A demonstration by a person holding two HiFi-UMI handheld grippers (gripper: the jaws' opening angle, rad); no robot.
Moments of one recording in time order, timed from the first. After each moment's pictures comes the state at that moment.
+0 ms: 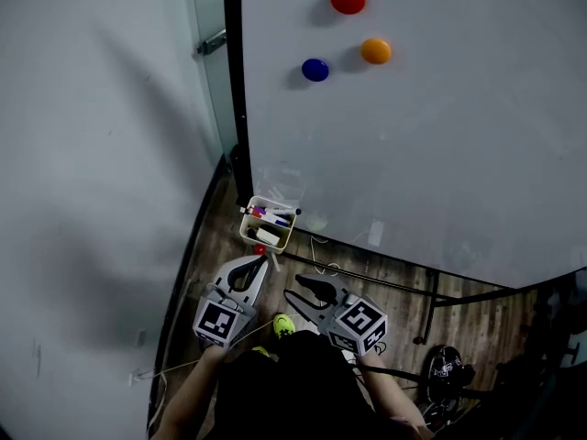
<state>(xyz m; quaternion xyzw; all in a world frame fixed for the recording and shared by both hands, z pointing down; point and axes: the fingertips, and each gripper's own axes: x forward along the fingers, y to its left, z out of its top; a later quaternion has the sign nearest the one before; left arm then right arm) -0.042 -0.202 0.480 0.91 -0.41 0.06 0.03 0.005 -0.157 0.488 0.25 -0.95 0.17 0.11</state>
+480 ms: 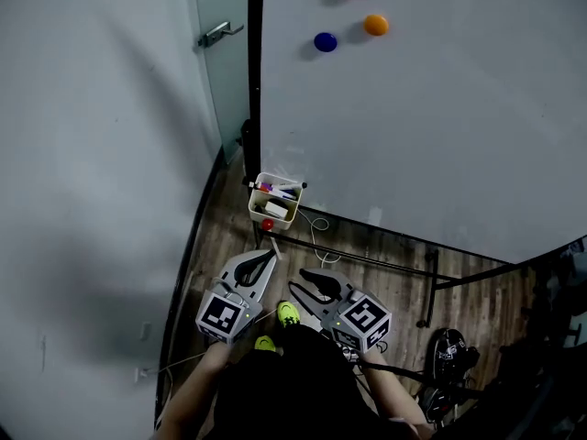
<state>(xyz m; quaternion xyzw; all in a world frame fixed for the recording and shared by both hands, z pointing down) -0.047 -0.146 0.467 0.93 -0.37 0.03 0.04 -0.010 -0.103 0.479 0.29 -0.94 0.15 0.10</state>
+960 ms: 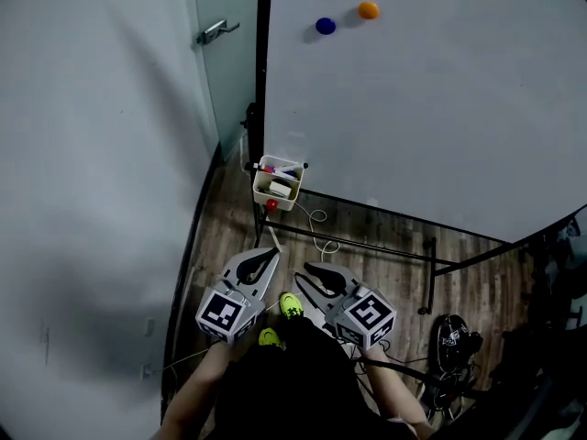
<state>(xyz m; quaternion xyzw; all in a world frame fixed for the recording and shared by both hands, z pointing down) -0.058 -0.093 0.460 0.94 -0.35 0.02 0.05 -0.018 -0.058 0.466 0.33 -0.93 0.13 0.08</state>
